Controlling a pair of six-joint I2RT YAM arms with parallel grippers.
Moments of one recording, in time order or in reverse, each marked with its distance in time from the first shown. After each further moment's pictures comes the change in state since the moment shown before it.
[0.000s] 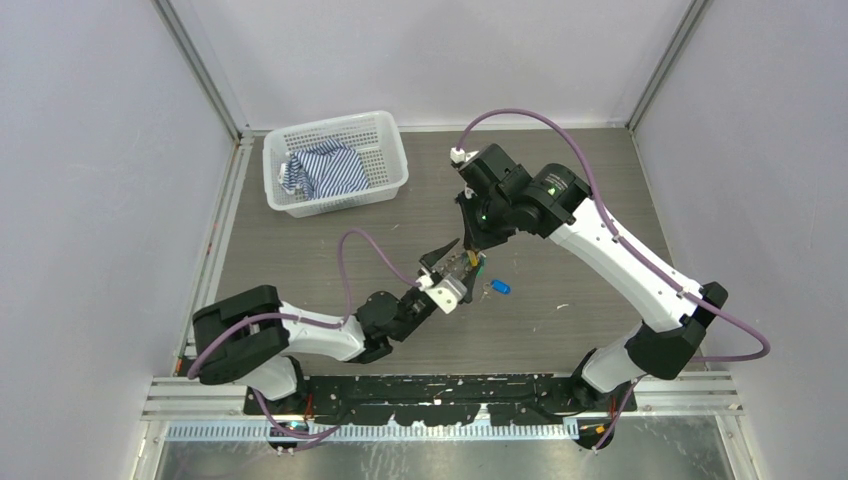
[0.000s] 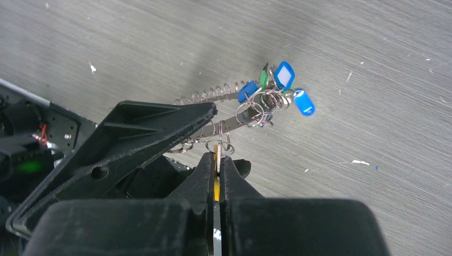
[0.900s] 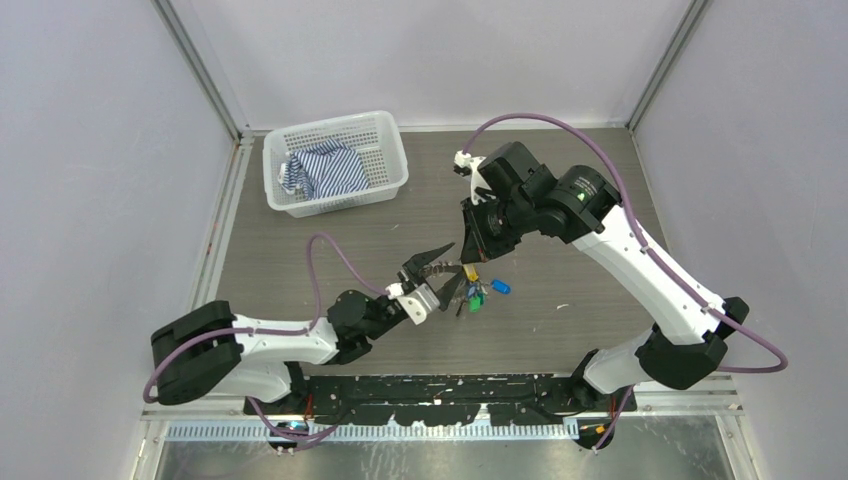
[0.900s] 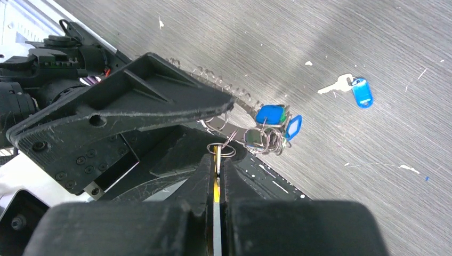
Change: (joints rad) left arm 0.047 -0.241 -0.093 -0.077 0.264 0.003; right arm -0.005 -0.069 0.035 -0.050 -0.249 -0.038
